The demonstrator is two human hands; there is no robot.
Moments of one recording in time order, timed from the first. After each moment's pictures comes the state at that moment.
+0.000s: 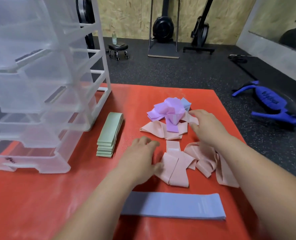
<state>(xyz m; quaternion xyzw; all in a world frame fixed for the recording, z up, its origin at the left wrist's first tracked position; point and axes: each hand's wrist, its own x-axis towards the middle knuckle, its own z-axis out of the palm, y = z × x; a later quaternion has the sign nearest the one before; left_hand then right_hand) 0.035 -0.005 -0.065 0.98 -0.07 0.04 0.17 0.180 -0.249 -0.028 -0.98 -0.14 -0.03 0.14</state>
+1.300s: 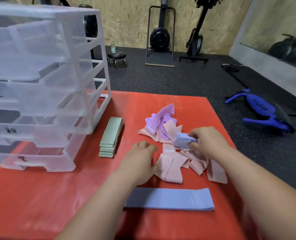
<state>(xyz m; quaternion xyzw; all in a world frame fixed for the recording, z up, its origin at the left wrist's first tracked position) 0.014 -0.012 -0.048 0.98 -0.07 0.01 0.17 0.122 -0.266 -0.004 -0.99 -0.15 -0.02 0.06</state>
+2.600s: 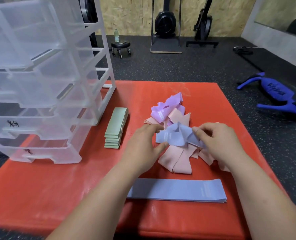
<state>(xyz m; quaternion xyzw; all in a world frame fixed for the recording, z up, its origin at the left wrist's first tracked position) 0.014 -0.006 -0.046 0.92 -0.05 0.14 0.36 0.068 -0.254 -0.013 -0.94 -0.10 -0.06 0.32</state>
